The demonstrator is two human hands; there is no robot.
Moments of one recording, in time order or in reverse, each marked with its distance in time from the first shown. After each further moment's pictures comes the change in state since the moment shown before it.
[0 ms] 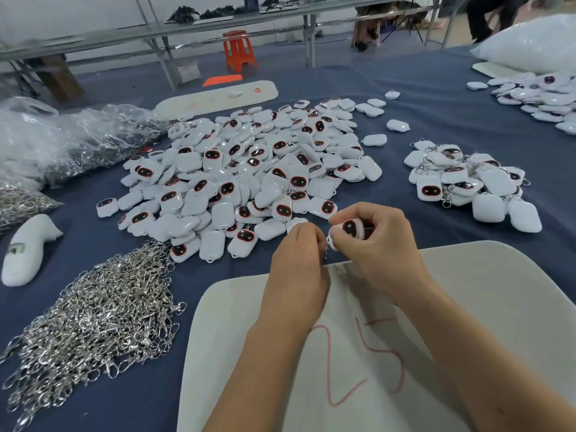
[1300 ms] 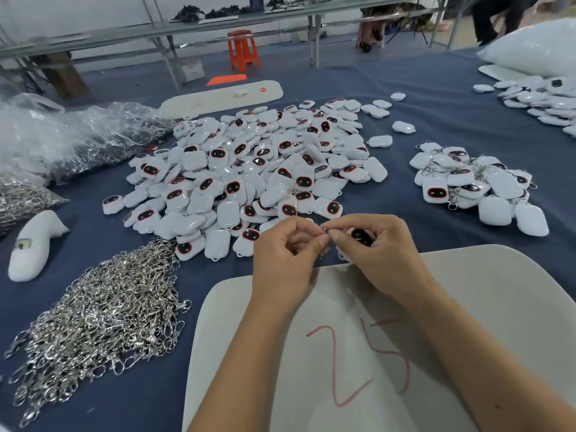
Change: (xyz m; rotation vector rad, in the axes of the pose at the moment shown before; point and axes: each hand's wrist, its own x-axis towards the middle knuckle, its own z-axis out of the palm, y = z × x) left_hand 0.011 -0.012 -0.015 -0.674 0.067 -0.187; right_hand 0.002 0.007 0.000 0.009 -0.148 -0.166
